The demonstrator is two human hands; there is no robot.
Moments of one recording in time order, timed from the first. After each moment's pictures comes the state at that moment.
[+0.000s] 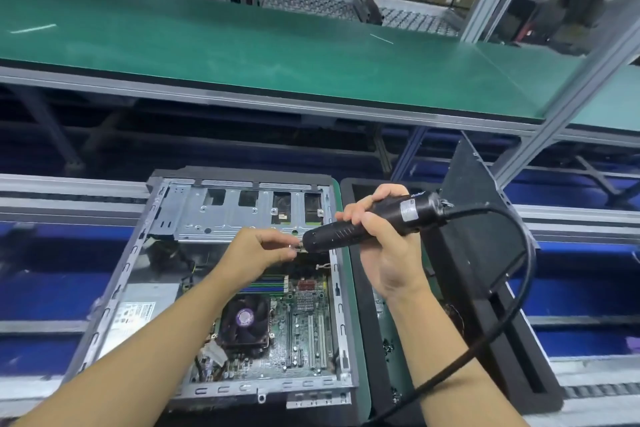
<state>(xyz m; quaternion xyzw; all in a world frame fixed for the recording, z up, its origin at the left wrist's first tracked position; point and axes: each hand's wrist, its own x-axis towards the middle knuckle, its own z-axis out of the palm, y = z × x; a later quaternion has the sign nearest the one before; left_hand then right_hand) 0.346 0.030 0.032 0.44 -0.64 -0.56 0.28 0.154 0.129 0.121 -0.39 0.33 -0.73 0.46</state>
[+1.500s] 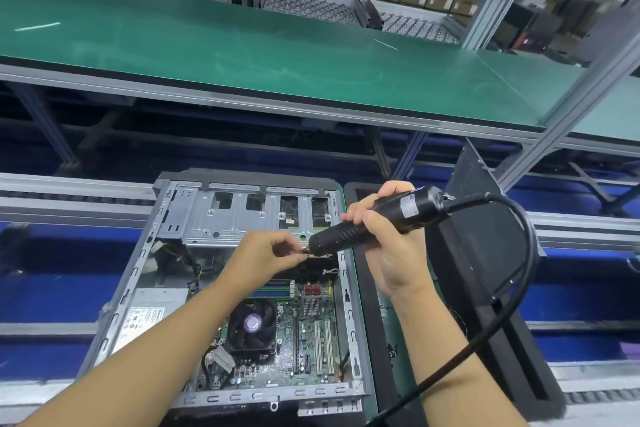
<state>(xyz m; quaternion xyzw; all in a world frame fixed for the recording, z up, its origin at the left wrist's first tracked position) 0.352 0.029 0.037 0.41 -0.75 -0.43 0.28 0.168 0.118 0.132 -0.43 0.37 -0.72 0.41</state>
